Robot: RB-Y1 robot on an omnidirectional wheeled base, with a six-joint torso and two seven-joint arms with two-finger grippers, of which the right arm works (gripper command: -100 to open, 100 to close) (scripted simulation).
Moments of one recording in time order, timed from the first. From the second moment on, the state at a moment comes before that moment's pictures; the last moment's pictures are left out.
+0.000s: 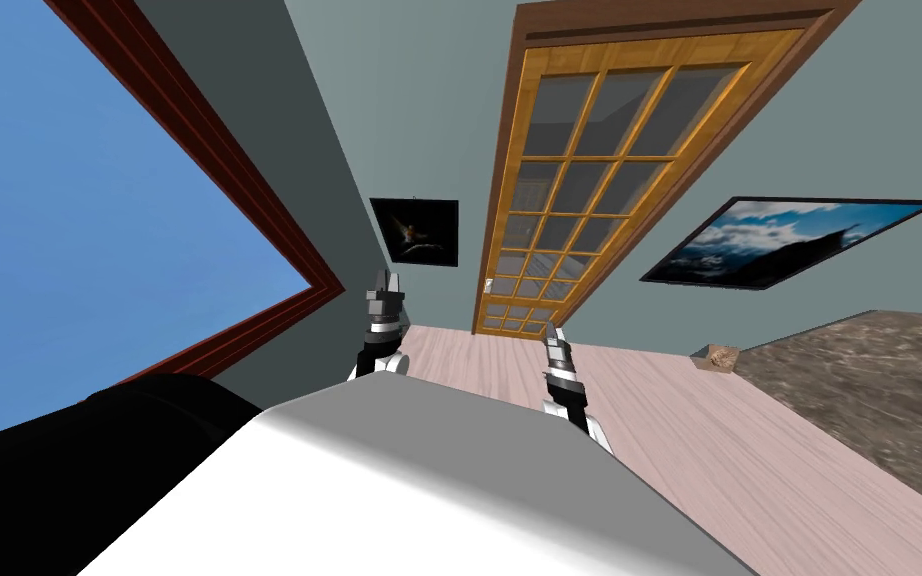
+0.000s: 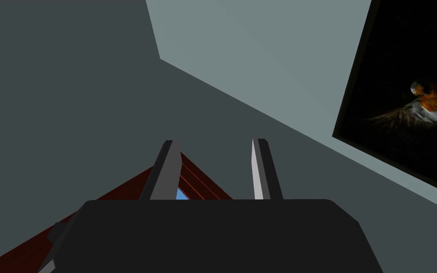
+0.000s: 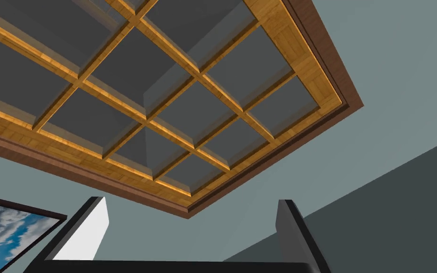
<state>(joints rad) 0.36 -0.10 -0.09 -1.69 0.12 -0.68 0.50</state>
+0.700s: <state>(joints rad) 0.33 -0.10 -0.13 -1.54 0.17 -0.71 0.63</state>
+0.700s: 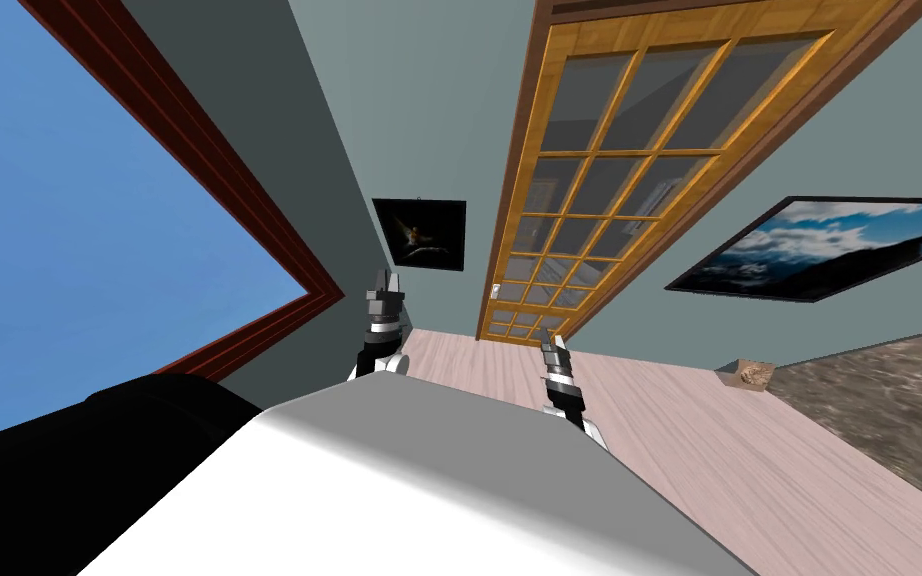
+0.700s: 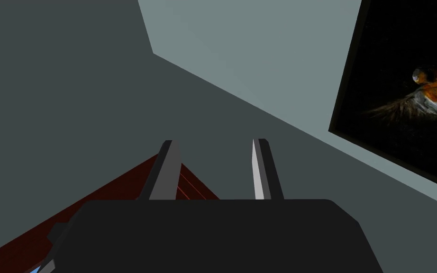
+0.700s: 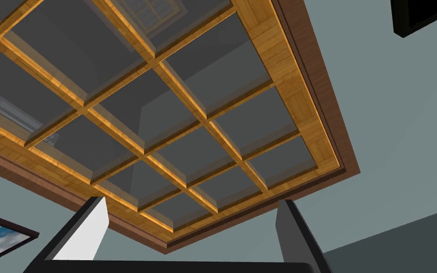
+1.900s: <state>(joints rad) 0.28 -0.10 -0.19 -1.30 0.25 -0.78 0.85</state>
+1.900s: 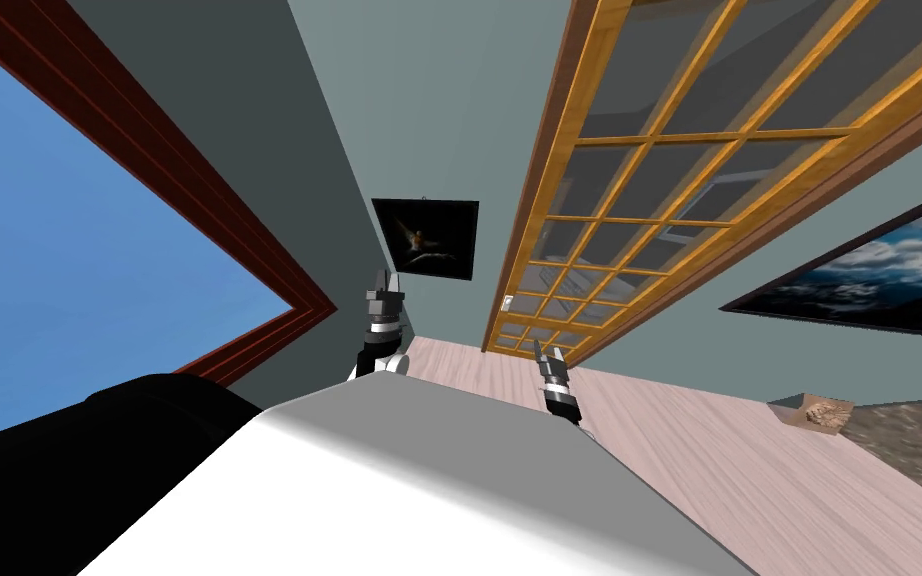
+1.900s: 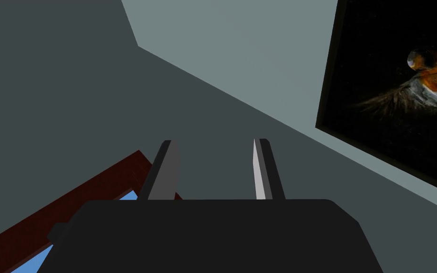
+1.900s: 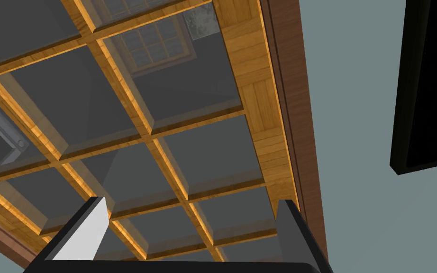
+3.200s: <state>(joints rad) 0.24 -0.08 -0.25 -1.06 0.33 -0.85 1.07</state>
